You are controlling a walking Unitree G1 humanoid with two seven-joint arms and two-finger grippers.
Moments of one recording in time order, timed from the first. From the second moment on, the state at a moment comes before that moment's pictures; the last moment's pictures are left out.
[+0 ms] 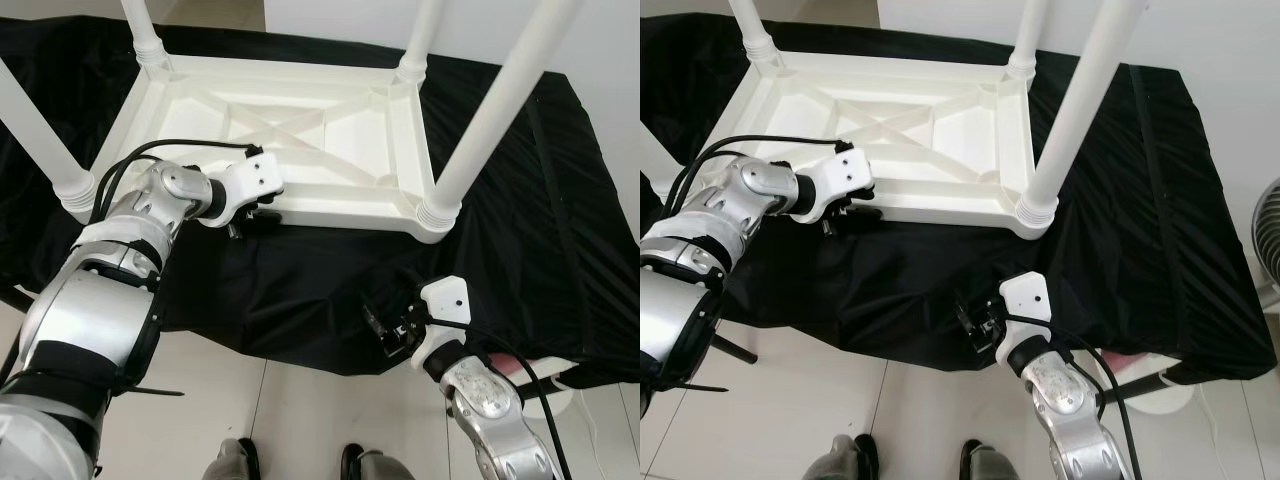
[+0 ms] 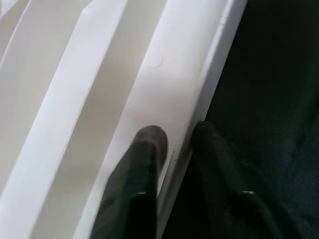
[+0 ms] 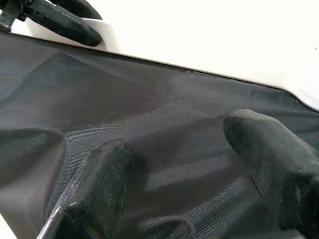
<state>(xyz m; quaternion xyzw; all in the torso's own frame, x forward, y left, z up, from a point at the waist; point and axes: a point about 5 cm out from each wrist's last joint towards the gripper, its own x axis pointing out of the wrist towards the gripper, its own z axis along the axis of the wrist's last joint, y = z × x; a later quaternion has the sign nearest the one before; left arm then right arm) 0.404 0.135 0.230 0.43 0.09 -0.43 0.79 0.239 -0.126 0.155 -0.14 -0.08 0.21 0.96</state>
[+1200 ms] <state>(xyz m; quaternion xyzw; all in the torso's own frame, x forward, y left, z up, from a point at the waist) 0.367 0.207 0.238 0.55 0.13 -0.56 0.60 0.241 -0.126 0.158 -0.15 -0.08 0.22 0.96</state>
